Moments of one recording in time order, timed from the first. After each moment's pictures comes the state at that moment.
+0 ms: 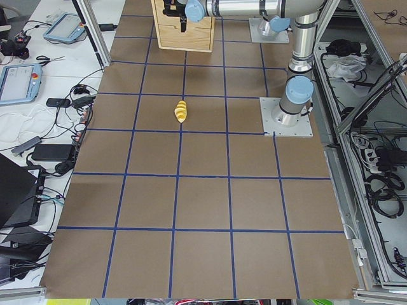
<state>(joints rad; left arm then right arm) -1.89 -1.86 -1.53 -1.10 1.29 -0.43 1.60 -1.49 1.43 -1.47 -1.61 0.02</state>
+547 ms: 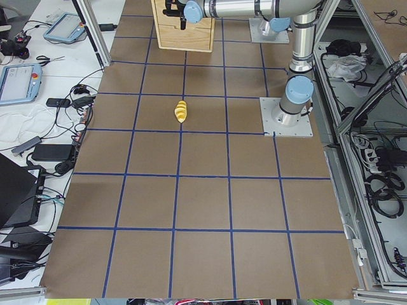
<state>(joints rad) -1.93 -1.89 -1.53 -1.03 1.27 -0.42 1.60 -1.49 1.43 -1.47 -1.61 0.02</state>
